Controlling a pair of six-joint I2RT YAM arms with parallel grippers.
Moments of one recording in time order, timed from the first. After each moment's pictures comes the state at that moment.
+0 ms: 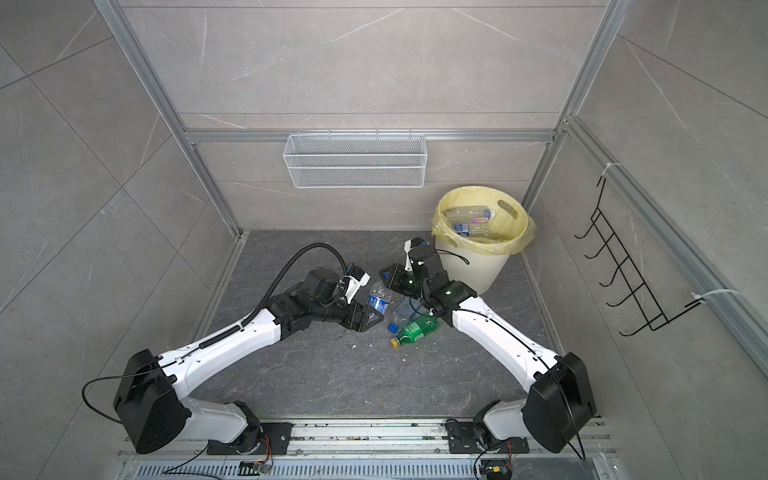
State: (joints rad) left arm -0.76 1.39 1.07 -0.39 0.41 -0.37; right arm 0.55 1.39 1.14 -0.29 -0.16 0.79
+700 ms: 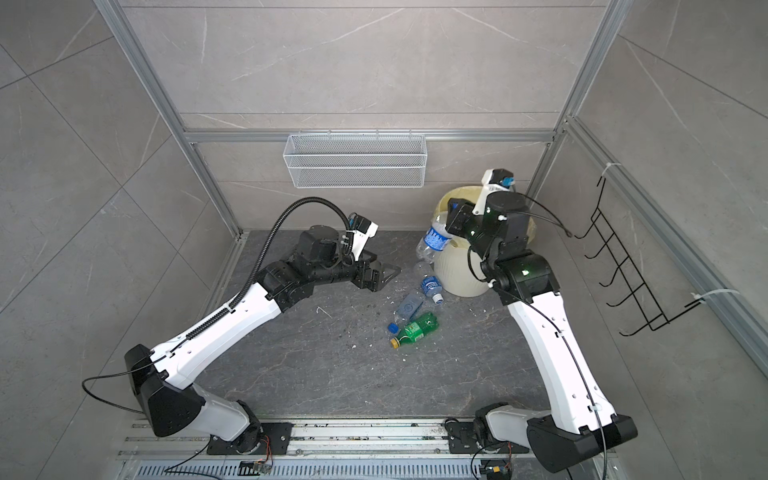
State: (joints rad) left arm -0.79 1.52 1.56 -0.43 0.30 -0.25; right arm 0.27 1.30 1.73 -0.58 0.11 0.45
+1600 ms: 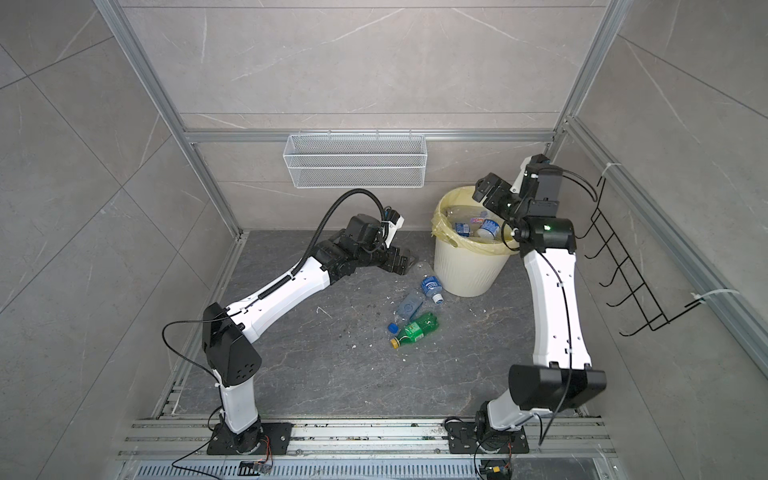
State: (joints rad) left arm -0.79 1.90 1.84 -0.53 0.16 -0.25; right arm -0.06 1.51 1.93 -0.72 -0.14 0.50
